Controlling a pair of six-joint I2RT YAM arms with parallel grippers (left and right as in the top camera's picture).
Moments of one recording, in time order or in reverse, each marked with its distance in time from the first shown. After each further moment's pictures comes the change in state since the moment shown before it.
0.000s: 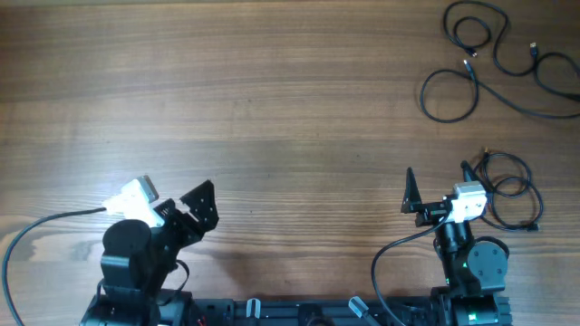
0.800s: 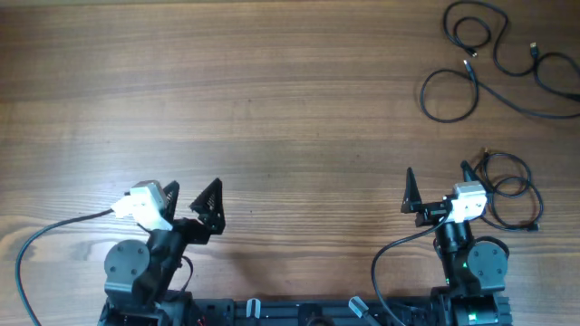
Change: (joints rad) left arm 0.000 -0.186 -0.185 0.286 0.075 0.190; right arm 0.000 0.000 0.000 0.000 0.000 0.000
